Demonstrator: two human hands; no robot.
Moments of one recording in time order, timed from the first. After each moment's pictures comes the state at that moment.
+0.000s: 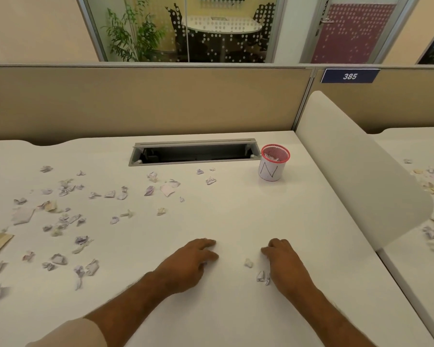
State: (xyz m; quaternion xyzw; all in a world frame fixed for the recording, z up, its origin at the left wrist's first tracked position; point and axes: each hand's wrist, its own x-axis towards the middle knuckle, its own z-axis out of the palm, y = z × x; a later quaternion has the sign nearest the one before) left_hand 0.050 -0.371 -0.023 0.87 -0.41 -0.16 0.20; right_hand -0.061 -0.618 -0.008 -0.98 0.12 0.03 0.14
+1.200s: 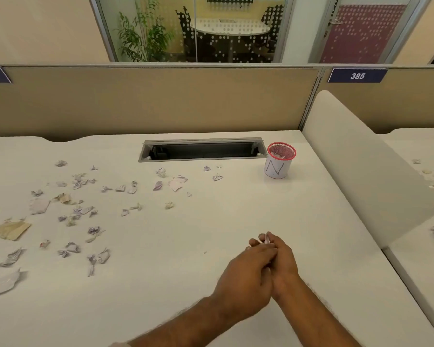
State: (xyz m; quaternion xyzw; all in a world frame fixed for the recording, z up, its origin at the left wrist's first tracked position) left_hand -0.058 -0.451 0.045 0.82 -0.37 -0.09 0.42; right_hand -0.056 -0.565 0.023 -0.19 0.34 0.02 0.92
